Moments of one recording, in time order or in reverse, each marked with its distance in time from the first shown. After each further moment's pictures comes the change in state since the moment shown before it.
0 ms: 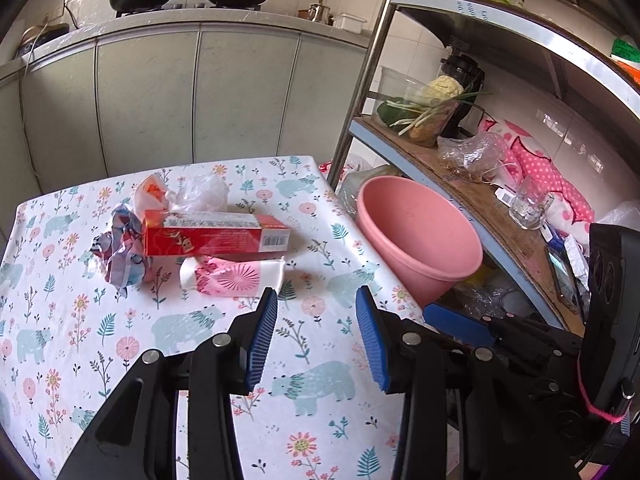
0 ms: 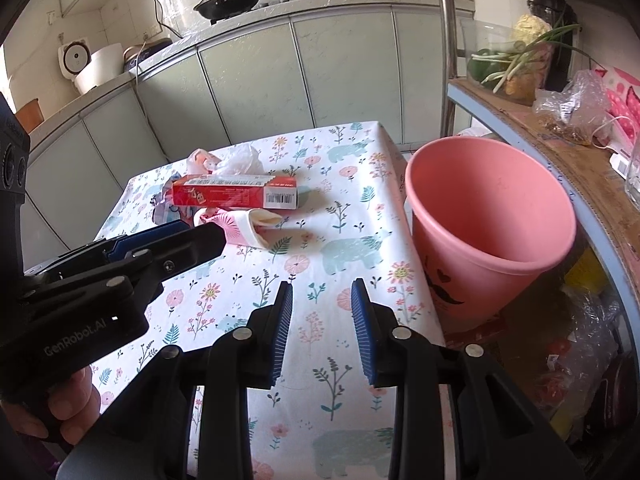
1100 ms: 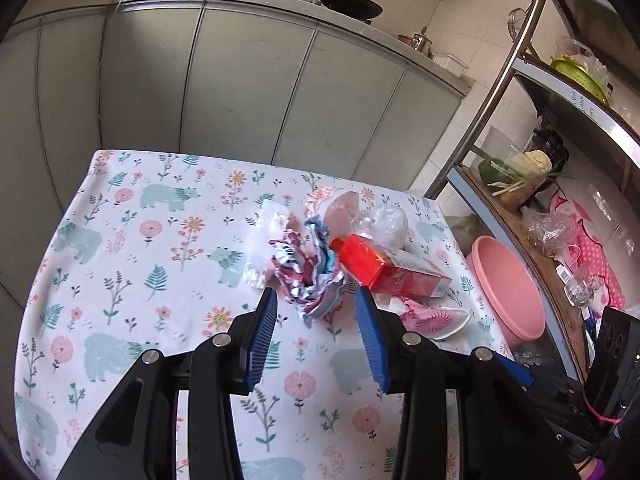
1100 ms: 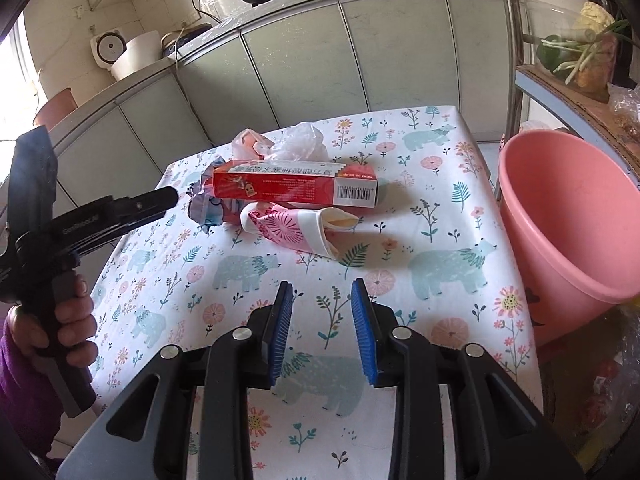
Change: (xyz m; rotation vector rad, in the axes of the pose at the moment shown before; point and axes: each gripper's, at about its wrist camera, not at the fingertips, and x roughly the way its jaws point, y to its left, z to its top) left arm -0.008 0.148 0.009 -0.249 -0.049 0.114; right arm 0.050 0.029 0.011 -0.040 0.046 0.188
